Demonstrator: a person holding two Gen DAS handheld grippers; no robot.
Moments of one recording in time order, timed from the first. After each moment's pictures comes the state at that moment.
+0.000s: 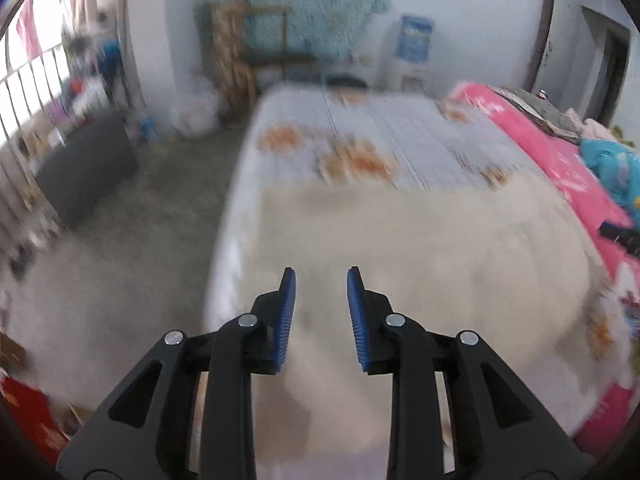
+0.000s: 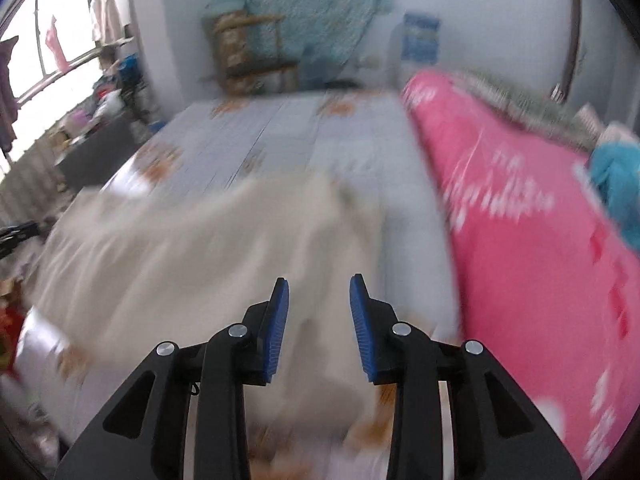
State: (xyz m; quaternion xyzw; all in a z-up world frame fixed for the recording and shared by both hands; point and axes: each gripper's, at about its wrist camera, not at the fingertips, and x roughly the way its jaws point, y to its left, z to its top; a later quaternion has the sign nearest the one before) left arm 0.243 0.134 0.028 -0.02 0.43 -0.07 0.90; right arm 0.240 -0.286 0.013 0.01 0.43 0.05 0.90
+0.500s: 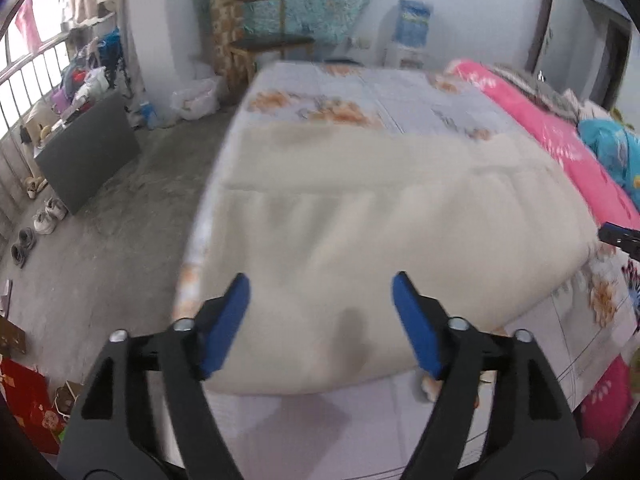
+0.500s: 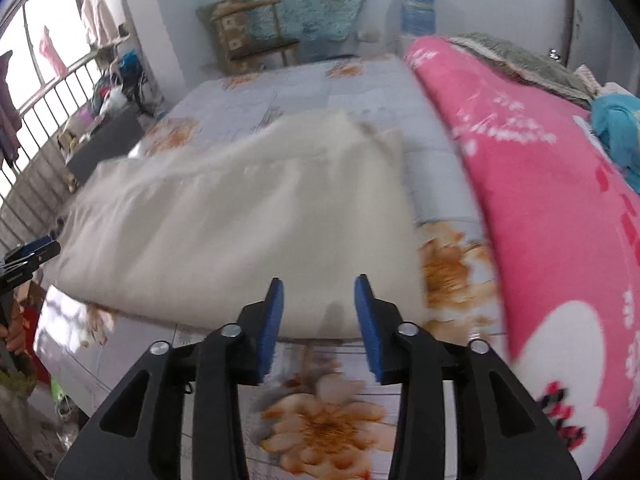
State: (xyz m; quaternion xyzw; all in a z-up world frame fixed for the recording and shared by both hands) left arm 0.205 0.097 0.006 0.01 0.44 -0.06 0.90; right arm 0.204 -0.263 -0.012 0.04 0.46 0.05 0.89
